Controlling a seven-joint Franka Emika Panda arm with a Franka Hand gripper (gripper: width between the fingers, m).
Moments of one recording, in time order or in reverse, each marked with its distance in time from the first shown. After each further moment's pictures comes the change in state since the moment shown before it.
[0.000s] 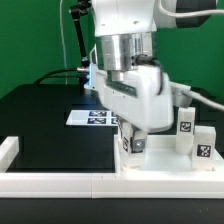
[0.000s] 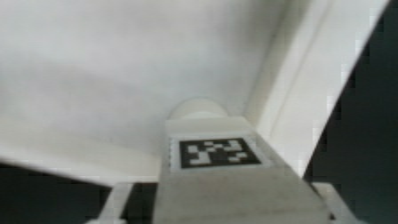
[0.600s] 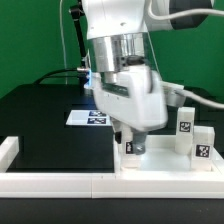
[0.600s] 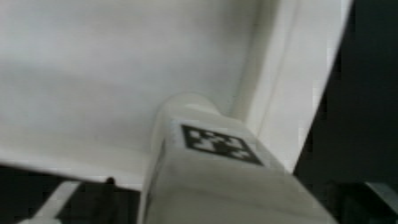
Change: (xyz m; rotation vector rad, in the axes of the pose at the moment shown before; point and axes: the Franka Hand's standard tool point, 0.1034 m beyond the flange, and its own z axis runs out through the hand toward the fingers) arm 0.002 -0.002 0.002 0.040 0.017 -0.381
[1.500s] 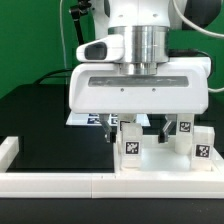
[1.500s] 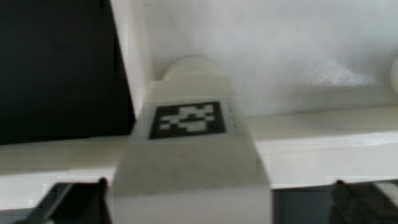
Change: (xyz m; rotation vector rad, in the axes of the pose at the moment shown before) arm -0.007 -0.010 -0.009 -0.092 0.051 -0.960
